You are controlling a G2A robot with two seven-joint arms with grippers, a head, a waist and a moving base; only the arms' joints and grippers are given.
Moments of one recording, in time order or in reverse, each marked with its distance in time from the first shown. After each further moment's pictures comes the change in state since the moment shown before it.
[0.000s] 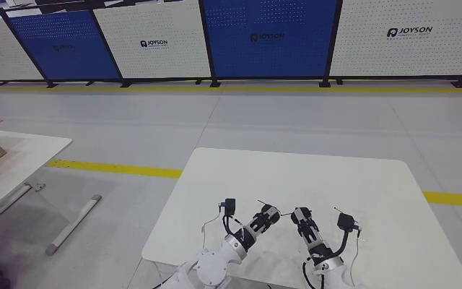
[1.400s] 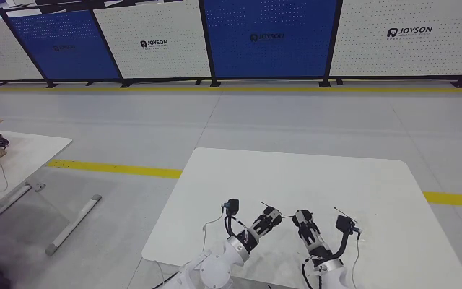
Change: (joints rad) left arm -0.008 0.007 0.032 -0.008 0.073 0.032 0.027; right arm -0.002 0.011 -0.018 0.007 -0.053 0.042 -0.033
